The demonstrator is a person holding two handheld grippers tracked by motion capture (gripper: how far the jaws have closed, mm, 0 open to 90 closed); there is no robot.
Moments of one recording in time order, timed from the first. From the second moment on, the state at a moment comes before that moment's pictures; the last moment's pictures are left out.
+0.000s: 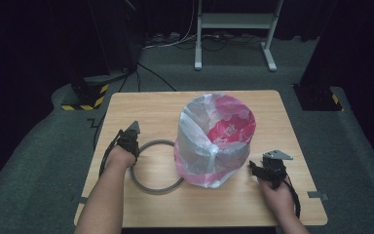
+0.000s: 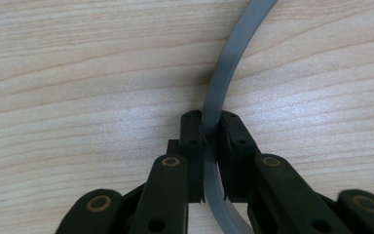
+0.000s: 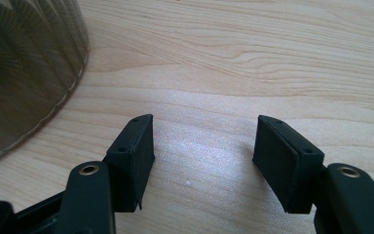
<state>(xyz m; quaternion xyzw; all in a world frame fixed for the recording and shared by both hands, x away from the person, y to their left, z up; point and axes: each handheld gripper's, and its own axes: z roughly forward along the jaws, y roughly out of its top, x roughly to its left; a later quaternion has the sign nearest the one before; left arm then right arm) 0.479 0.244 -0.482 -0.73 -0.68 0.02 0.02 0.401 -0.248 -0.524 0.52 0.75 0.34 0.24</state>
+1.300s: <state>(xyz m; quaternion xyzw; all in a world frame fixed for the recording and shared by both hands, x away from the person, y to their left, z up) 0.439 0.294 -0.452 -0.70 -0.70 0.08 -0.13 0.399 -0.245 -0.525 0.54 0.74 0.32 0.25</state>
